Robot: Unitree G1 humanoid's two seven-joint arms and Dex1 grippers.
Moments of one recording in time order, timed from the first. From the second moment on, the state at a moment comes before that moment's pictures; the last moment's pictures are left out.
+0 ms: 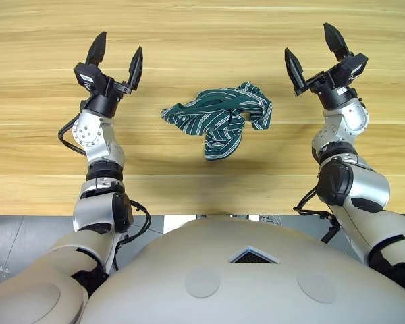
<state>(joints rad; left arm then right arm) -0.29 0.25 0.25 0.82 -0.35 -0.78 -0.78 -0.54 -0.22 -0.41 1.22 0.36 -0.87 1.16</state>
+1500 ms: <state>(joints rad) -0.13 0.32 0.21 0.74 -0.42 -0.75 -1.09 -0.36 -0.33 -0.07 1.20 0.05 -0.72 1.10</state>
